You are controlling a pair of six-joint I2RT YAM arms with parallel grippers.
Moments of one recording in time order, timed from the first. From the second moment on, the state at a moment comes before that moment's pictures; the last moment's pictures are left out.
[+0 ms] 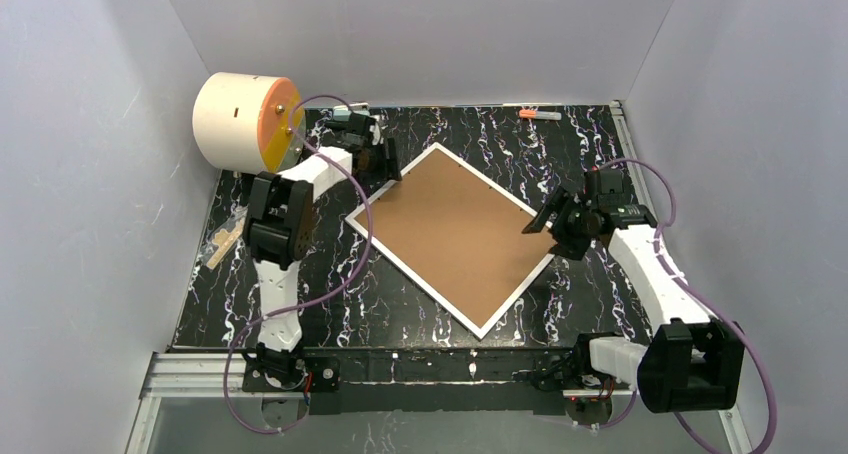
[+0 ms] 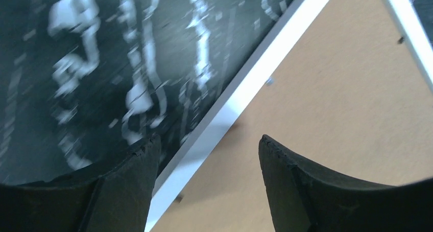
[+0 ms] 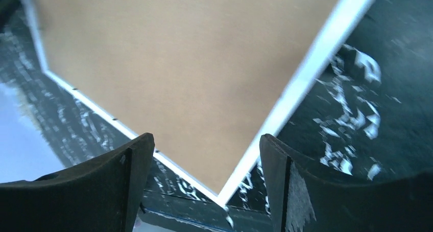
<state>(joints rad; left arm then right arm) -0.32 2.15 1.59 -0.35 0.15 -0.37 0.09 1.14 0.84 -0.76 -0.25 0.65</state>
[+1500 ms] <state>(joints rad) -0.21 1.60 0.80 -0.16 0.20 -0.63 0.73 2.39 1.79 -0.30 -0.87 0.58</state>
